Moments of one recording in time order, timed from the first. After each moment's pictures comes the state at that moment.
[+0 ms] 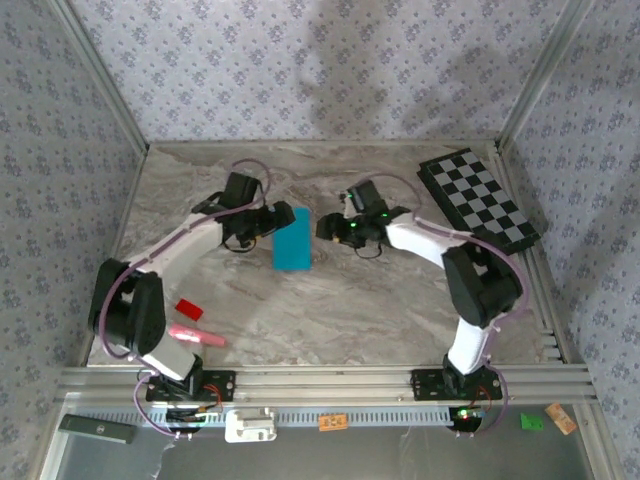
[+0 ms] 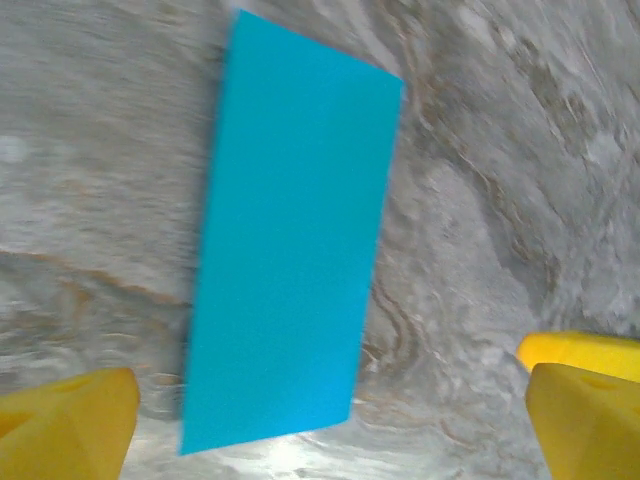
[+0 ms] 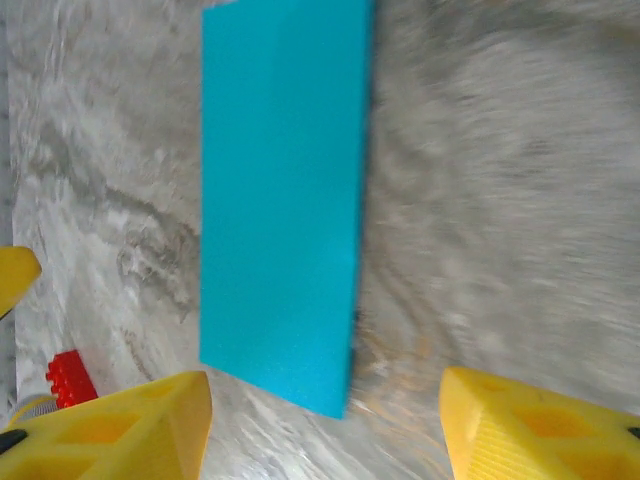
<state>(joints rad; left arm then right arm) -0.39 1.54 1.09 -0.50 0.17 -0.78 0.57 1.82 1.20 -0.25 -0.39 0.66</state>
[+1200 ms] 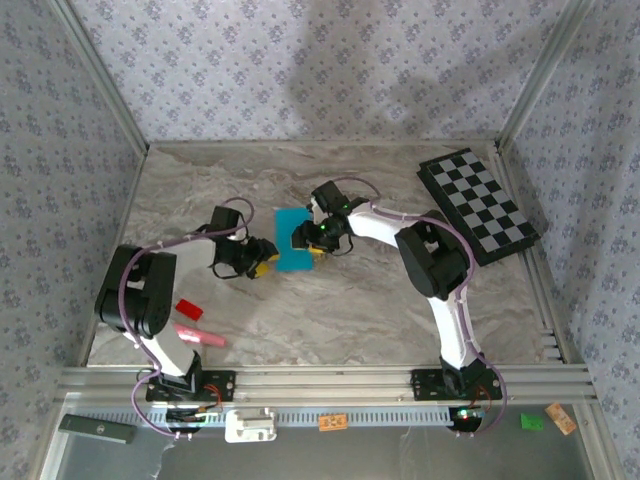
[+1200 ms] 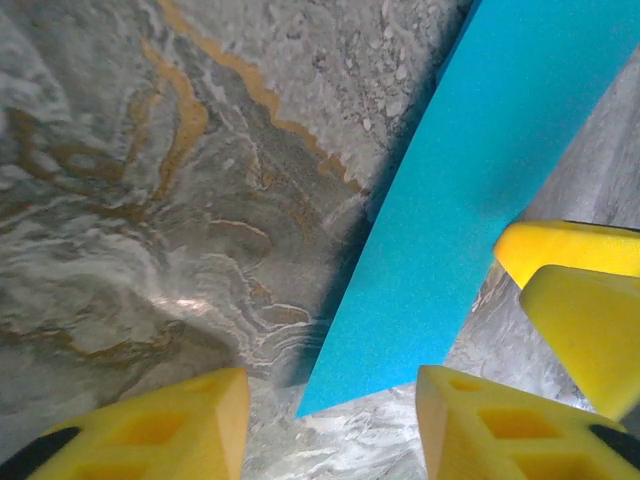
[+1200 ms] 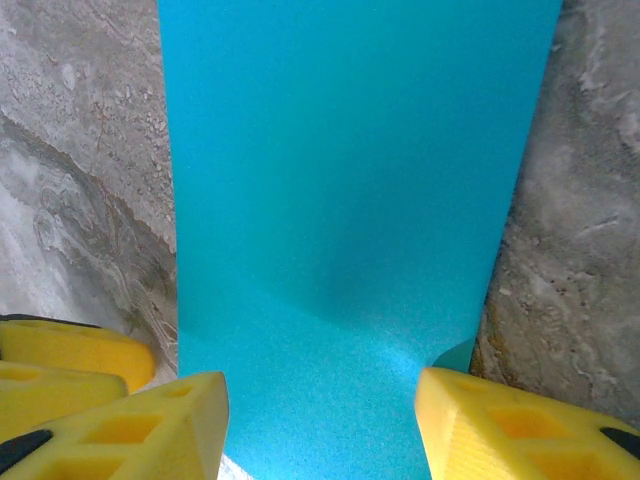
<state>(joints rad) -0.27 1.67 0.81 -0.24 0.56 -0.92 0.63 2.15 1.51 -0.43 -0.46 0.59</state>
